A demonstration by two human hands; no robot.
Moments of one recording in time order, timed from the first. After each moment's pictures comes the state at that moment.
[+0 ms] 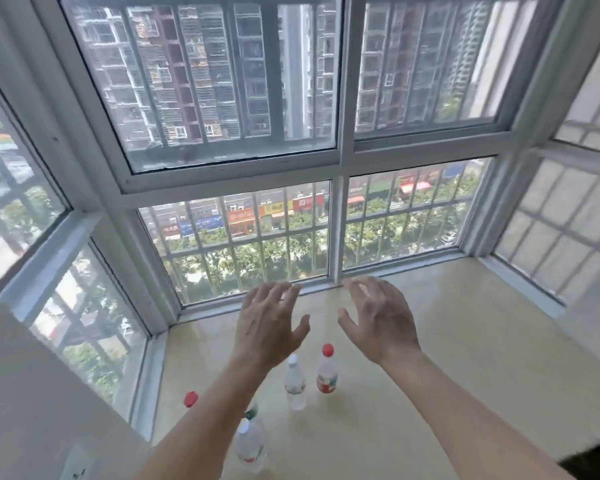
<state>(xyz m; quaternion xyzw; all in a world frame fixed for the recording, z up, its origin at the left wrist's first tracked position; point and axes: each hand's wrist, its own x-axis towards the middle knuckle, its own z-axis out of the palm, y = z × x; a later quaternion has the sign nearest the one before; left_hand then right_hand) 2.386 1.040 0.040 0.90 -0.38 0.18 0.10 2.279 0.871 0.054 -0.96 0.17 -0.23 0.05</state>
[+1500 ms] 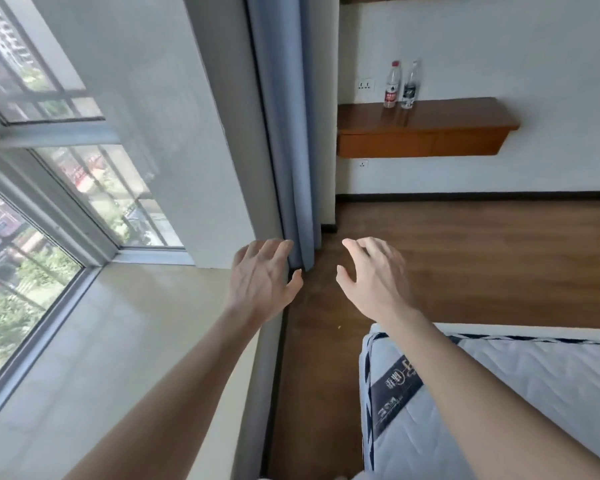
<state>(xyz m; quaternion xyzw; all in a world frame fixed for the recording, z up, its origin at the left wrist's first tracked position) 1.929 0.468 0.010 0.55 -0.82 0.08 0.16 1.717 0.497 -0.020 -0.68 0.68 -0.26 -0.08</state>
